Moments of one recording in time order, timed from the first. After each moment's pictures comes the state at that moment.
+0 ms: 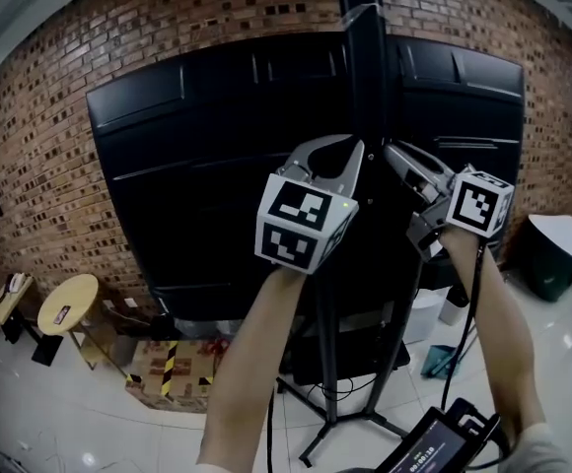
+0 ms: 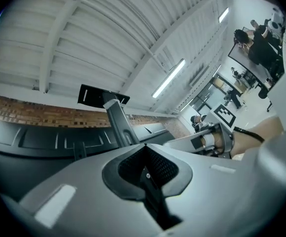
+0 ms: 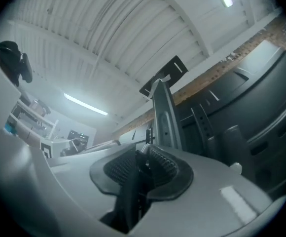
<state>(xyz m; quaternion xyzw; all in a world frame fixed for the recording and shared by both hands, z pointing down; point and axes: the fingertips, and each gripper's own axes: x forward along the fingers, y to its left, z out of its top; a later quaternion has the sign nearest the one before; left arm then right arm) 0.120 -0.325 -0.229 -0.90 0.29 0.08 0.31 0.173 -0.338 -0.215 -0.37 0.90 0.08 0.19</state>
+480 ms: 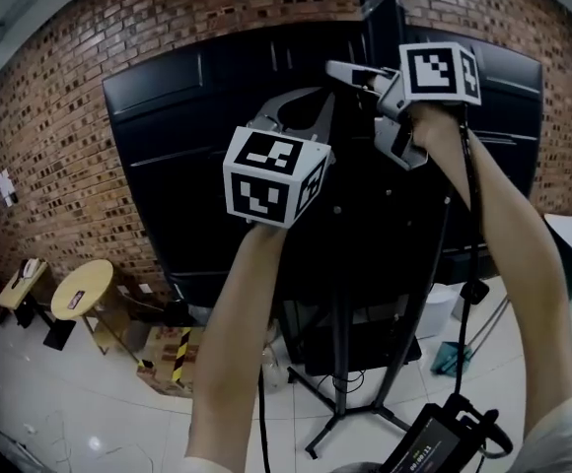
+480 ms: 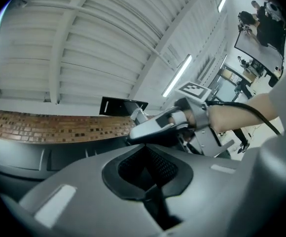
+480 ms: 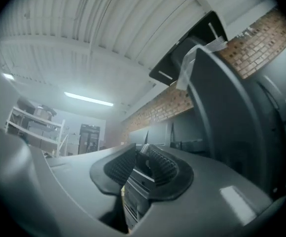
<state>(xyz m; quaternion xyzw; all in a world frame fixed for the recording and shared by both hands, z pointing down) 0.063 -0.346 -0.275 -0.87 0.36 0.09 0.33 0.083 -0.389 -0.306 -0.35 0.93 -0.02 0.12</state>
